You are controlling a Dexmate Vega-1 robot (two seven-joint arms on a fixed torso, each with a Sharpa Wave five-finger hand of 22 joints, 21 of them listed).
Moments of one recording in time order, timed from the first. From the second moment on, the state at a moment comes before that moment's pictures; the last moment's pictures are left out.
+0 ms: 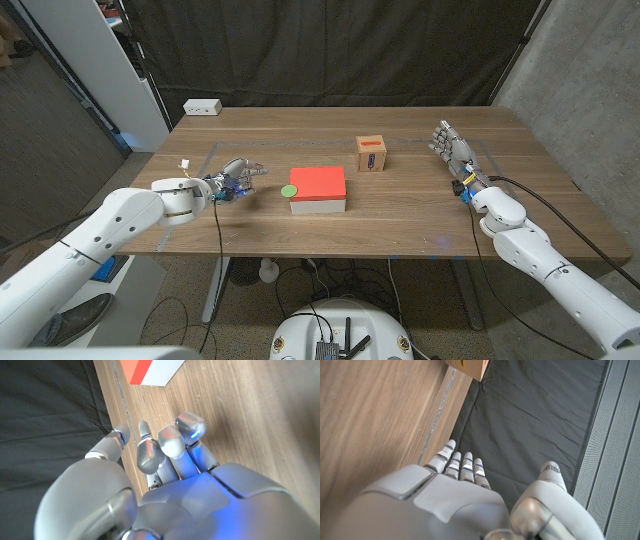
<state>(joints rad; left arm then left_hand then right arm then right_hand) 1.11 0.90 0.11 -2.04 -1.28 0.65 0.56 0.63 -0.10 0.80 -0.17 0.23 0.88 0.03 0.28 0.26 1.41 -0.21 1.54 0.65 1.37 -0.21 1.55 0.55 1.00 -0.15 1.52 1.23 -0.98 -0.64 -0.29 -1.44 0.61 0.34 -0.01 0.17 0.02 0.24 -0.14 0.19 0.02 0.12 0.20 0.18 0.09 0.11 0.21 0.19 -0.03 0.08 0.22 0.37 0.18 0.04 0.21 0.17</state>
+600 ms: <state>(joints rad) 1.14 0.99 0.07 -2.09 -1.41 0.71 0.66 0.60 -0.14 0.77 -0.18 0.21 0.92 0.01 0.34 0.31 1.42 -0.21 1.54 0.62 1.37 -0.21 1.55 0.51 1.01 -0.16 1.49 1.22 -0.99 -0.64 -0.29 -1.45 0.59 0.33 -0.04 0.17 0.02 0.24 -0.14 0.19 0.02 0.12 0.20 0.18 0.10 0.12 0.21 0.19 -0.03 0.08 0.22 0.37 0.18 0.04 0.21 0.17</state>
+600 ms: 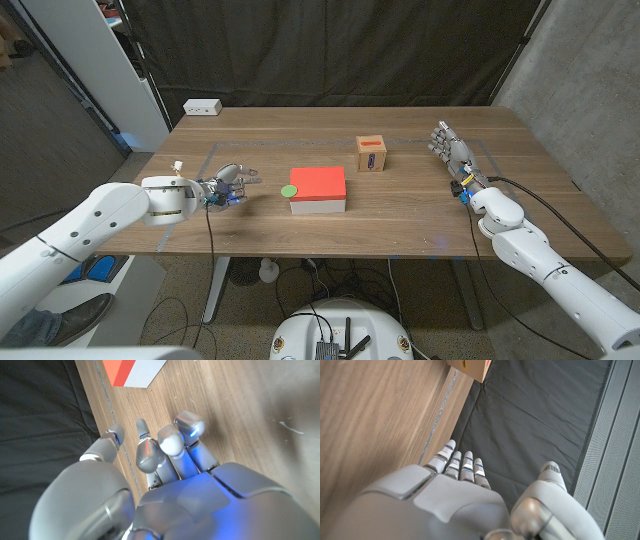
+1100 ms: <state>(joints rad) 1.20 1.02 0.04 -2.09 -1.50 0.67 0.67 0.74 -0.14 0.79 -0.19 0.21 0.93 -0.03 0.40 0.35 1.42 -0.18 1.55 0.59 1.38 -0.21 1.55 0.47 1.02 -0.16 1.51 1.23 -1.02 -0.66 -0.29 -1.51 0.56 0.31 -0.09 0.17 0.02 0.24 -0.14 0.19 0.03 0.12 0.20 0.18 0.11 0.12 0.21 0.19 -0.03 0.08 0.22 0.37 0.18 0.04 0.21 0.17</state>
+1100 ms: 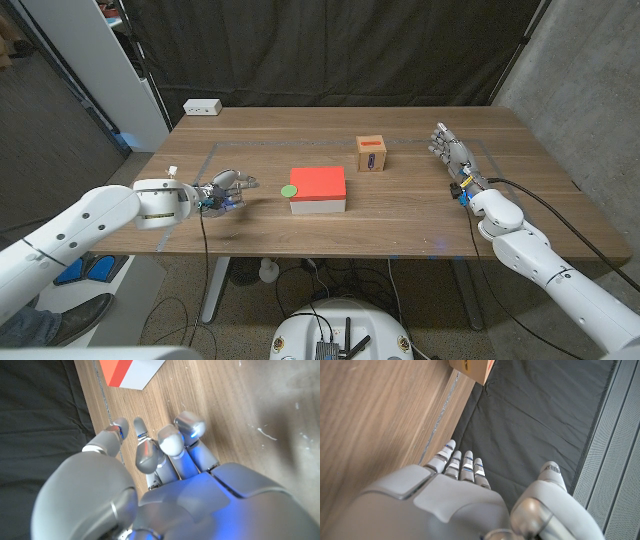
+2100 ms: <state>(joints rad) 1.17 1.05 0.08 -2.03 -1.68 0.67 0.63 0.78 -0.11 0.77 -0.17 0.20 0.84 -0.01 0.48 0.43 1.41 -0.16 1.51 0.52 1.38 -0.21 1.56 0.43 1.05 -0.18 1.49 1.23 -1.09 -0.68 -0.28 -1.60 0.52 0.26 -0.19 0.18 0.03 0.24 -0.14 0.19 0.04 0.12 0.20 0.18 0.12 0.12 0.21 0.19 -0.01 0.09 0.22 0.36 0.19 0.05 0.21 0.17</state>
